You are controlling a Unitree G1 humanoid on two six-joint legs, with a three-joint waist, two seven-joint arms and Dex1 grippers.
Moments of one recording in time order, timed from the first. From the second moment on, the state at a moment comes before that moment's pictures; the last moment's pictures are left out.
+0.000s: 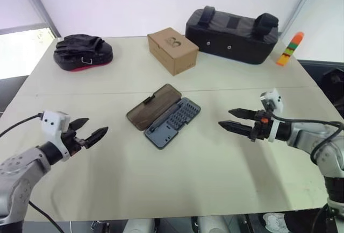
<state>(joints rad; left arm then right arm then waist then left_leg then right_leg) 0.08 0.72 0.43 -0.32 -0.64 0.60 -0.65 -0.28 -0.80 -0.17 -0.21 0.76 0.84 0.87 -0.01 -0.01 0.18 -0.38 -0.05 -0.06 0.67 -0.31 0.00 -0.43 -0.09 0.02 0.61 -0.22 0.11</state>
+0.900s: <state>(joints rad) -0.87 0.52 -0.08 1.01 -0.15 0.02 -1.06 -0.40 -0.69 -0.14 -0.57 0.92 0.97 0.63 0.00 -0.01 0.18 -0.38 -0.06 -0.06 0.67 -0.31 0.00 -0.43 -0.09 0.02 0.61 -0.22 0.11</state>
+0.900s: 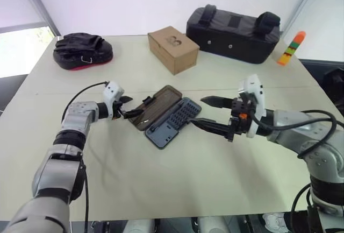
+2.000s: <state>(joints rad) -1.01 0.40 -0.19 1.14 0.10 -0.55 -1.13 -0.29 -0.78 -0.13 -0.58 0.86 0.94 0.63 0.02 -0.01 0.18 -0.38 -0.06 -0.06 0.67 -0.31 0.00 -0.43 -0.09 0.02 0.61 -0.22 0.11</state>
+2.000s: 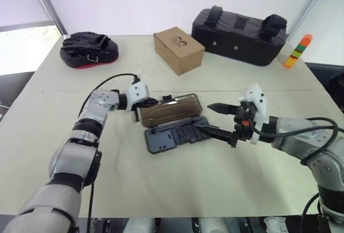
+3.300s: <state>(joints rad) -0.99 0.38 -0.16 1.17 0.09 -0.54 -1.18 -0.20 -0.81 -0.13 -0.60 0.80 0.93 0.67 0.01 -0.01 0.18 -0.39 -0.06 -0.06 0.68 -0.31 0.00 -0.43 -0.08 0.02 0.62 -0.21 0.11</state>
